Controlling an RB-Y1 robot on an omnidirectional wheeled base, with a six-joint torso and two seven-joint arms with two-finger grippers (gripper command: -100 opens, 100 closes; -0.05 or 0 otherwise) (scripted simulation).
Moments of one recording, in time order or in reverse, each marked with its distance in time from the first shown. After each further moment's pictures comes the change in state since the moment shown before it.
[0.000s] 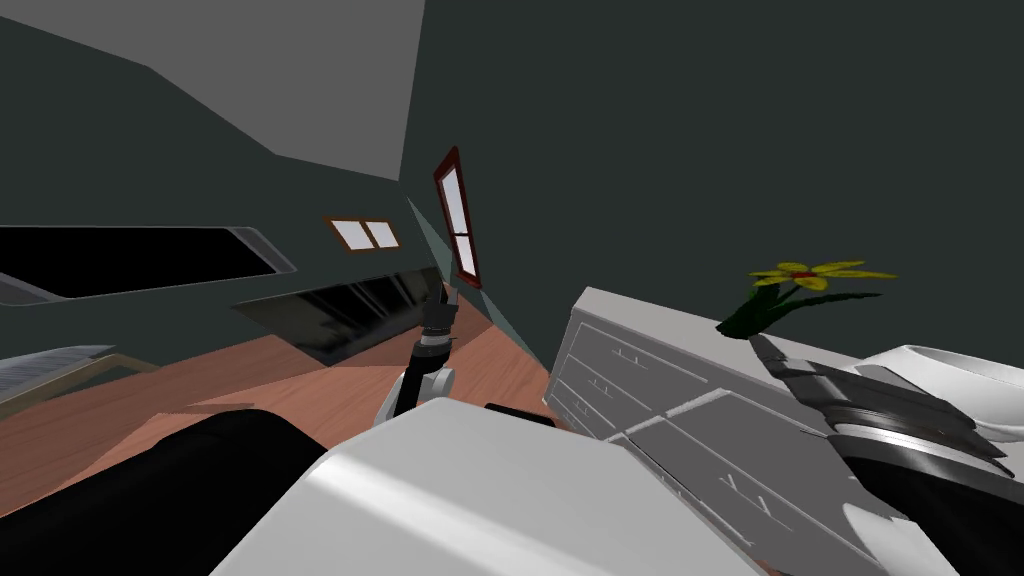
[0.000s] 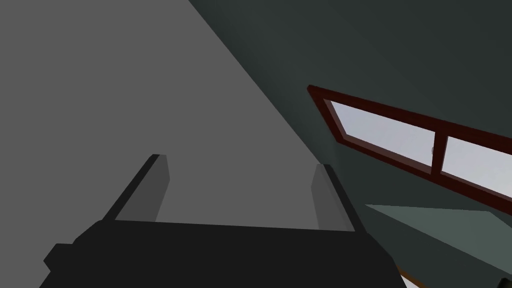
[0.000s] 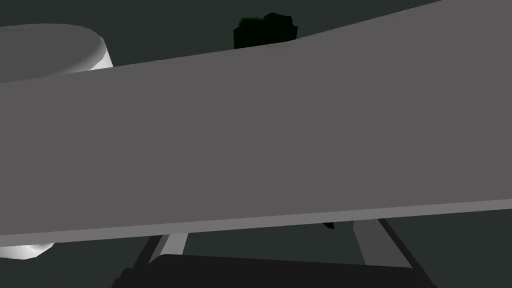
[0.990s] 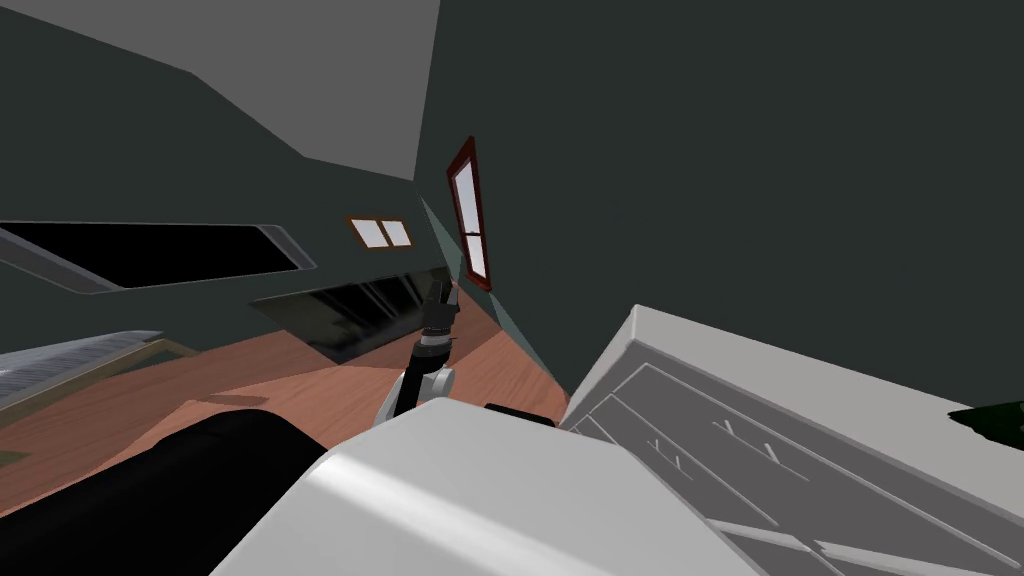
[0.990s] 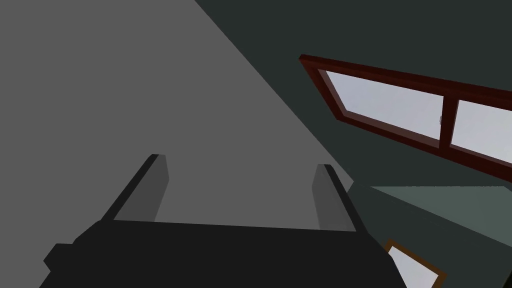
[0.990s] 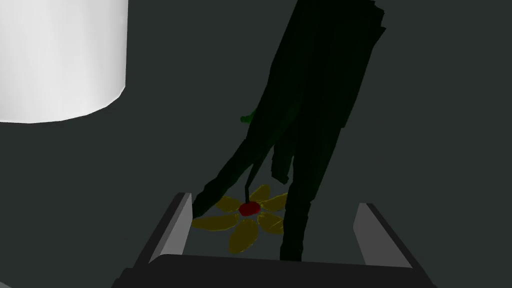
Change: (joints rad) left arm 0.000 0.000 0.000 0.000 0.000 0.000 0.000; right arm 0.072 -0.094 -0.217 0.131 0.116 0.218 0.135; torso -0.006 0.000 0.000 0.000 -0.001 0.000
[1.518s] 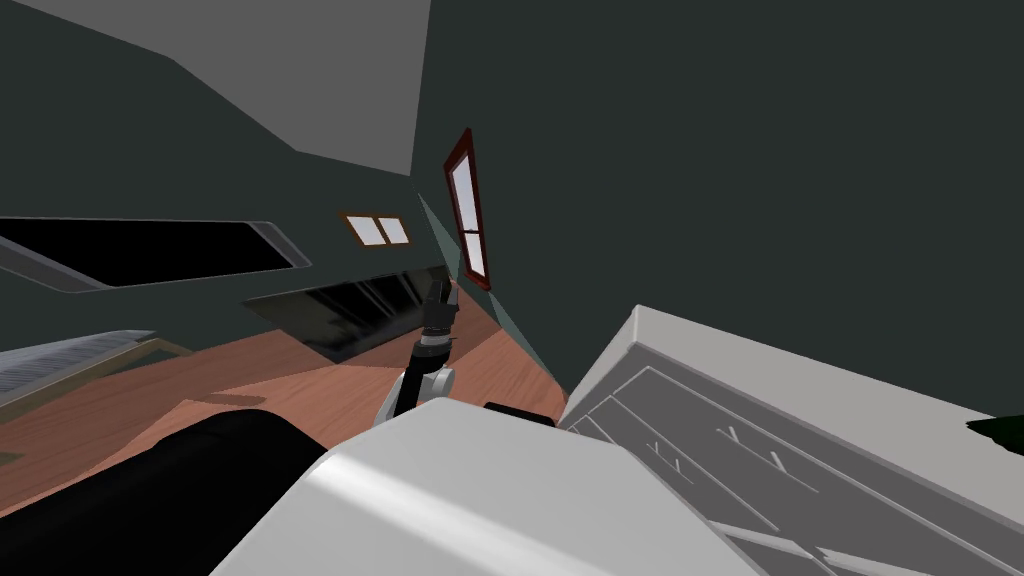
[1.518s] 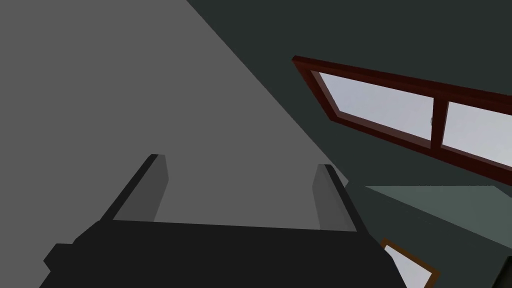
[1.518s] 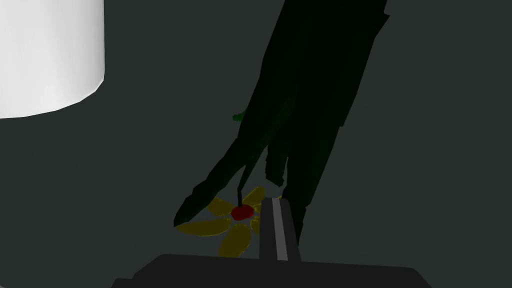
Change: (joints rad) left arm 0.000 0.000 0.000 0.000 0.000 0.000 0.000; right arm 0.003 -0.011 -0.006 -0.008 -0.013 0.012 -0.007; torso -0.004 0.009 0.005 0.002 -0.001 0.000
